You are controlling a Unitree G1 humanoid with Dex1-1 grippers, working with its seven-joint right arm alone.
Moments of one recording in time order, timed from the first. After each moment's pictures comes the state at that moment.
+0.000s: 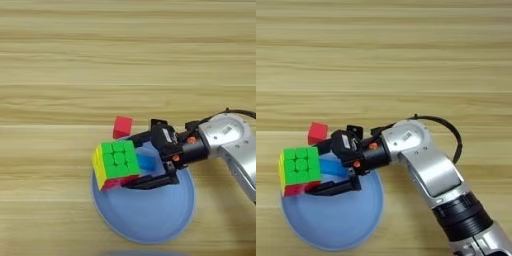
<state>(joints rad) -0.22 -0.56 0.32 -0.18 0.23 0.21 1.39</state>
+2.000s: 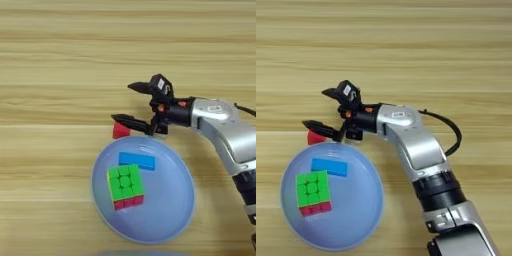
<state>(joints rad) -0.40 -0.37 0.20 0.04 0.19 0.43 0.86</state>
